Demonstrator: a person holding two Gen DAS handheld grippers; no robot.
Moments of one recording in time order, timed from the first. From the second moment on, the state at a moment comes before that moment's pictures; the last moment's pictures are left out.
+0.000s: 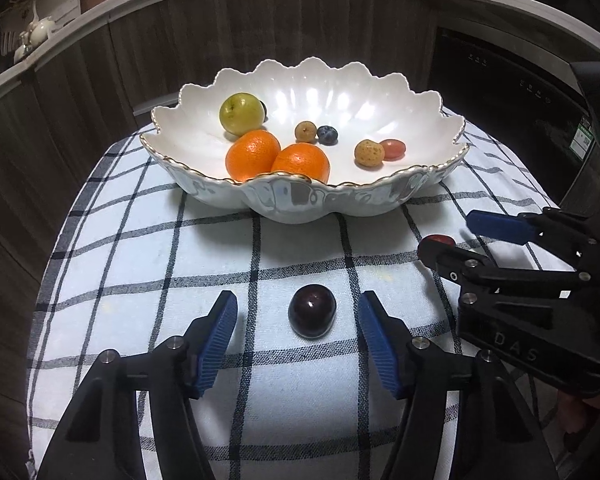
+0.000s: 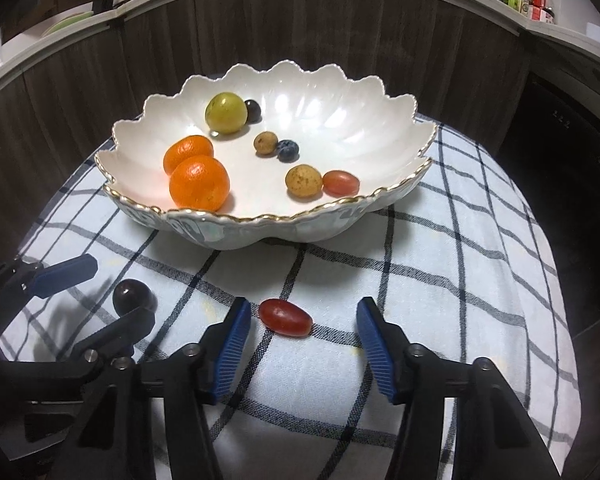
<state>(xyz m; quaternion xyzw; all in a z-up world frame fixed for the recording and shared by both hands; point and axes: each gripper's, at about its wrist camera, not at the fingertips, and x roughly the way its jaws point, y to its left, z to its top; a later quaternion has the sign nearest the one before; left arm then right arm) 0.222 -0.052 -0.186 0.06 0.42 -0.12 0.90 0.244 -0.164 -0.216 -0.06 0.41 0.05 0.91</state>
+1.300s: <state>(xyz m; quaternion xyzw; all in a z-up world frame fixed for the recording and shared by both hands) 0.213 -0.054 -0.175 0.05 0.43 -0.12 0.89 0.233 -0.157 -0.205 -0.06 0.39 0.07 0.92</state>
